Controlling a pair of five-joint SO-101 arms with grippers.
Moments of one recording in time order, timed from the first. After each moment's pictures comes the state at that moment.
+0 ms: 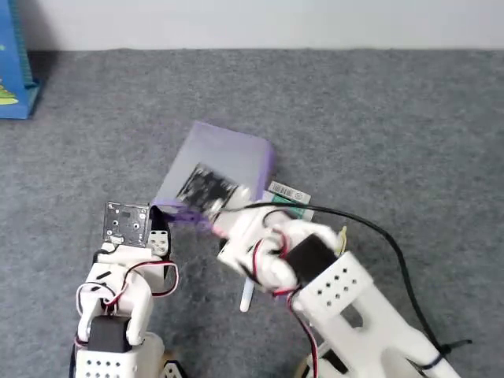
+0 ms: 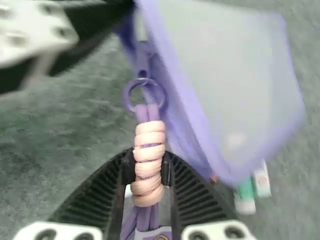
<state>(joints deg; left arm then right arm) -2.1 -96.4 88.9 49.1 0.0 -40.4 -40.1 38.0 65.1 18.2</state>
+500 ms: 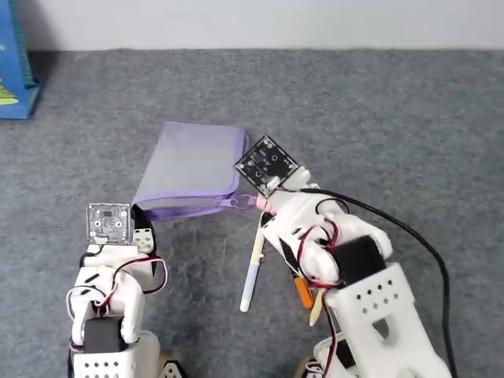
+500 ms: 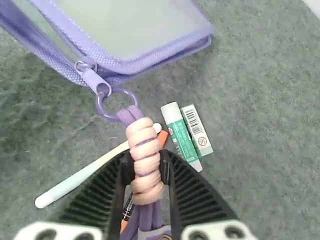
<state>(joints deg) -8.5 -96.7 88.9 49.6 0.2 -25.4 -49.0 38.0 68.7 21.1</state>
